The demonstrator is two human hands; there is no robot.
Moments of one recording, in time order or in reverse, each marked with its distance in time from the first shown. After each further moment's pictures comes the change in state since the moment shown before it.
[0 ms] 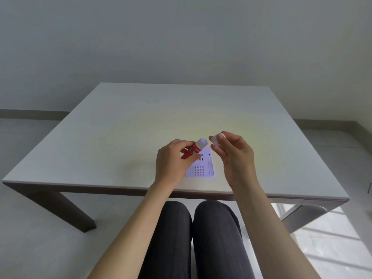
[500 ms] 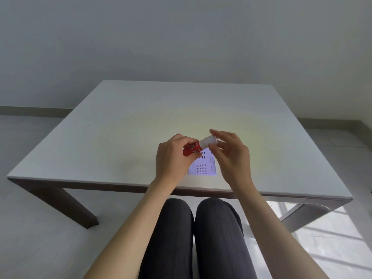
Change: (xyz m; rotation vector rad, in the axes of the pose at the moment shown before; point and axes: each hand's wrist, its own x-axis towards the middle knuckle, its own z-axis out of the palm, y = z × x) left_hand 0.000 0.004 -0.007 0.096 0.048 0.079; right_hand -0.007 0.011 -0.001 -0.634 -0.165 -0.402
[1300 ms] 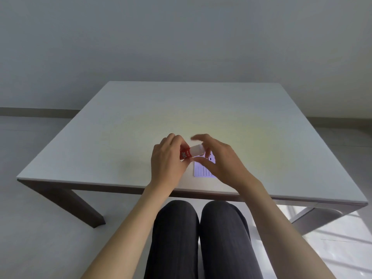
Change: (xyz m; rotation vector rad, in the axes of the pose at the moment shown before) left_hand 0.000 -0.026 -0.004 0.254 0.079 0.063; right_hand 0.016 -0.003 0.013 -0.511 -0.460 -0.209
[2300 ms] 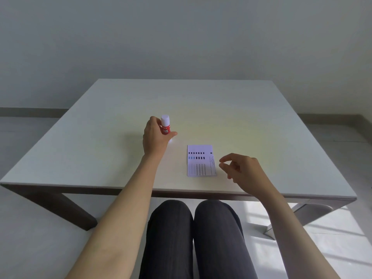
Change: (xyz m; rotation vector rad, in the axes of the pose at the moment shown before) left_hand 0.071 -0.061 0.059 -0.281 -0.019 -0.429; right_hand -0.043 0.055 -0.018 0.076 -0.004 0.367
